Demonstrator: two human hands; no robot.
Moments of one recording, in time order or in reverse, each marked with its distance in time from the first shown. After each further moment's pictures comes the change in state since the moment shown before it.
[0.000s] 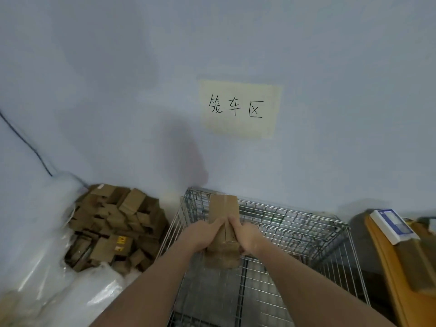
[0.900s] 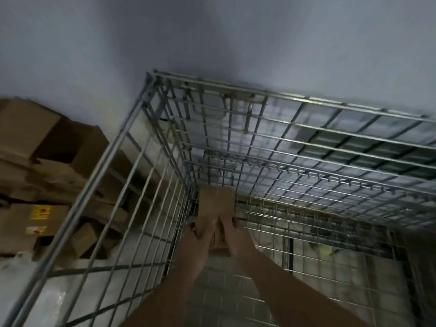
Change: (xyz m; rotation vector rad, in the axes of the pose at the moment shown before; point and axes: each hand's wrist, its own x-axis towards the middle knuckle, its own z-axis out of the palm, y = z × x) left_hand 0.471 -0.297 0.260 -0.494 0.103 -0.216; right_hand 0.479 0.236 0.303 0.341 -0.024 0.249
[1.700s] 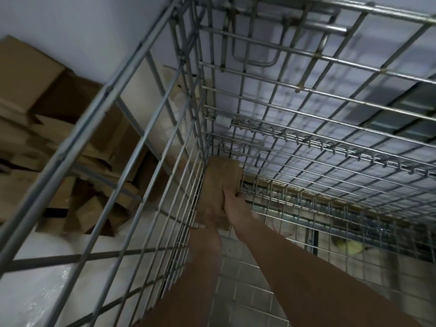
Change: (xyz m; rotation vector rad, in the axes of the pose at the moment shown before) left_hand 0.039 -0.035 0.021 -0.206 0.177 -0.442; right_hand 0.074 -0.004 0.059 0.079 -0.007 0.090
